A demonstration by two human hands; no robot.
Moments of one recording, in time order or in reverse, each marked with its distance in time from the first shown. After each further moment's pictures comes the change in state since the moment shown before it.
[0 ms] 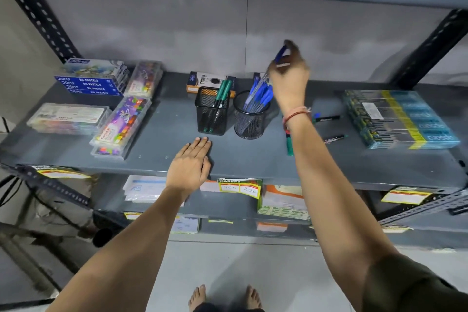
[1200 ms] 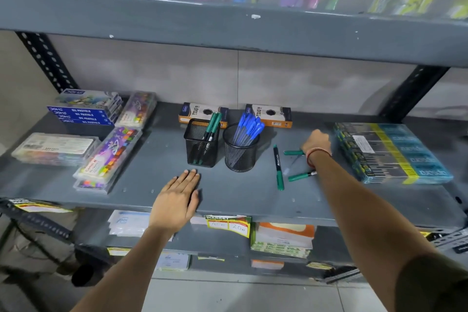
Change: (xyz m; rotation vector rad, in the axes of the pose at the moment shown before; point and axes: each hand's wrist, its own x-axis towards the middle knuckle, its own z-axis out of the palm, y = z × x) left_hand 0.002 -0.001 0.001 0.004 0.020 -0.012; right_hand 0.023 0.138 -0.048 -0.735 -0.267 0.562
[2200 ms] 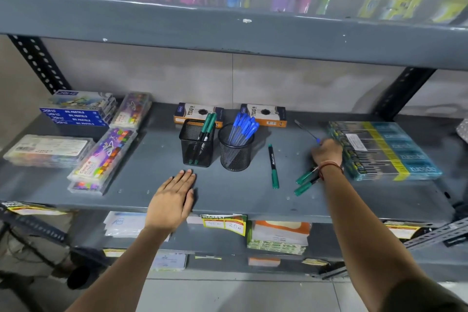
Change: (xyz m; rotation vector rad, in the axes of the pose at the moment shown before) left_hand -0.001 0.000 0.000 -0.011 0.007 0.005; right_hand 0.006 0.050 -0.004 0.084 0.090 -0.029
